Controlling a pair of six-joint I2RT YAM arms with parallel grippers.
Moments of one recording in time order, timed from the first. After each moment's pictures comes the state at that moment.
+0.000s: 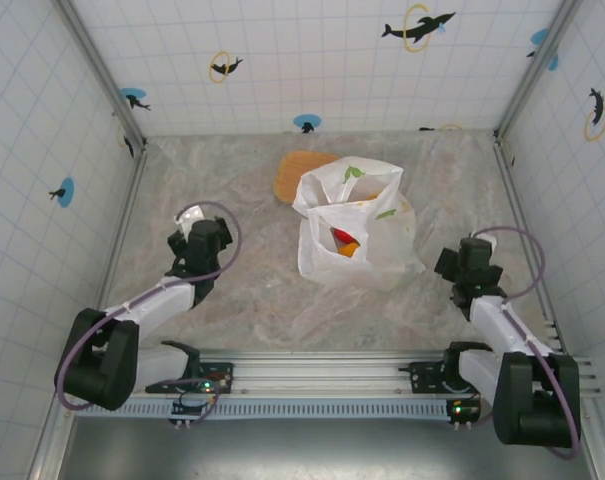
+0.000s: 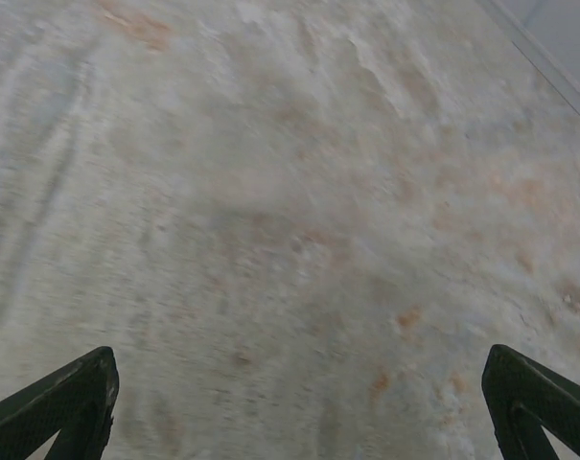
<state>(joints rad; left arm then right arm) -0.33 1.22 0.41 0.29 -0.62 -0.31 -0.01 1.01 0.26 -0.02 0.31 0.25</state>
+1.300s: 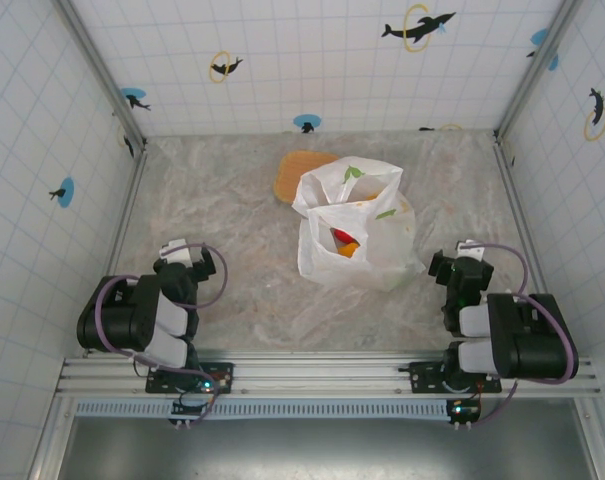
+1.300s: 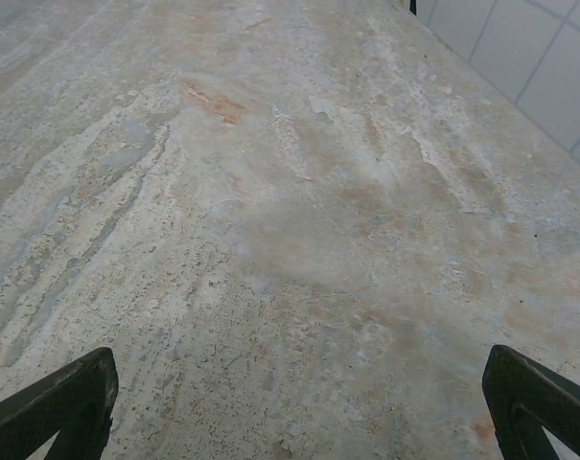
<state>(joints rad) -0.02 1.52 0.01 1.20 -0.16 -0.05 0.01 1.35 0.03 0.85 0.29 0.06</state>
